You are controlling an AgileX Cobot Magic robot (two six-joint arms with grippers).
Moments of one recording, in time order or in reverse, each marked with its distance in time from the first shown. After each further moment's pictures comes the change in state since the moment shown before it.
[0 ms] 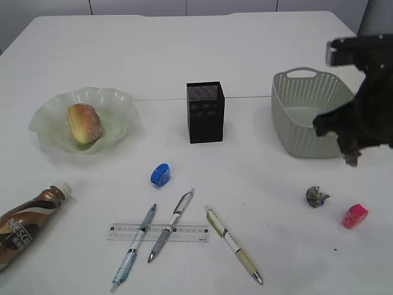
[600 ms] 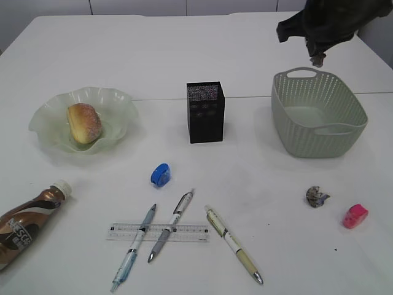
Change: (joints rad) left arm 0.000 0.000 0.000 -0.005 0.000 0.000; right arm 0.000 0.344 -0.614 -0.189 0.103 -0.006
